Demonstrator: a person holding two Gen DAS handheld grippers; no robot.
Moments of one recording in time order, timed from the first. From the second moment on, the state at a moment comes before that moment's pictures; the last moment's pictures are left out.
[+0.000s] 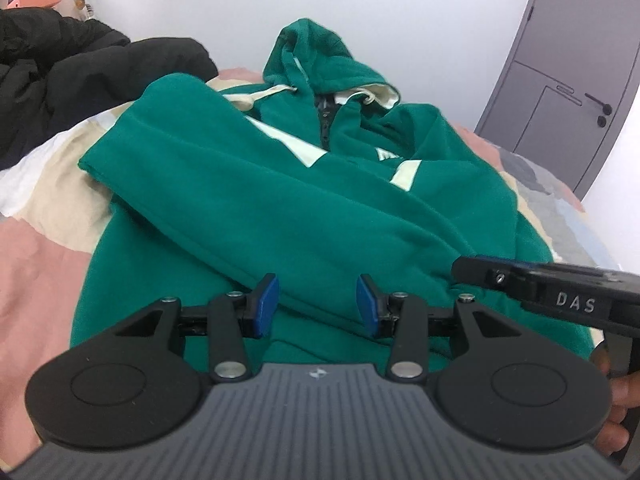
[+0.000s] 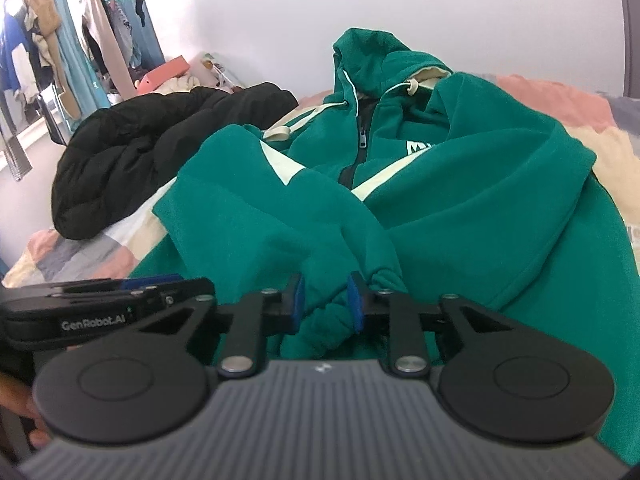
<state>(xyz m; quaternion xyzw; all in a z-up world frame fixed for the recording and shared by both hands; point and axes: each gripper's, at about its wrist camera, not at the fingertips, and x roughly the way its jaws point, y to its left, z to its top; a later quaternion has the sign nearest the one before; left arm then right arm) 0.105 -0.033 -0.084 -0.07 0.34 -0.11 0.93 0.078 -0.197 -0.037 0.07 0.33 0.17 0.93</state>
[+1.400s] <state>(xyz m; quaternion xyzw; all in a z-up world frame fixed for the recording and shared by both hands) 0.144 0.000 -0.009 -0.15 0.28 -0.14 0.94 0.116 -0.214 0.014 0.15 0.28 0.17 0.93</state>
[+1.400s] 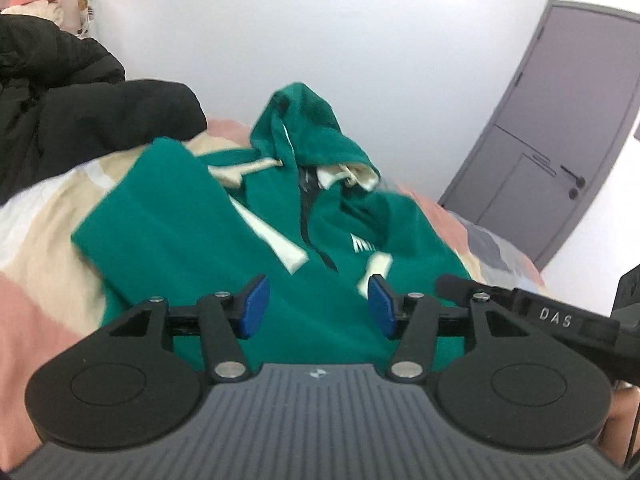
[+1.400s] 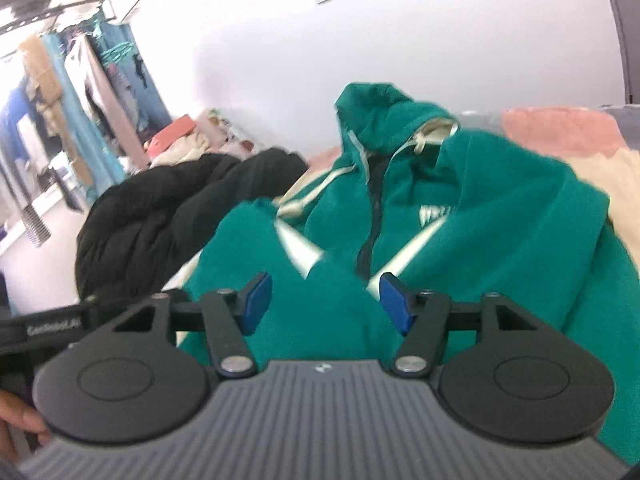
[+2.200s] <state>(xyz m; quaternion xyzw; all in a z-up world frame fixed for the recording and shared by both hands) 0.623 -0.013 -0.065 -0.24 0.31 -0.16 0.90 0.539 -0.244 -0.057 0.18 0.30 0.10 0.93</state>
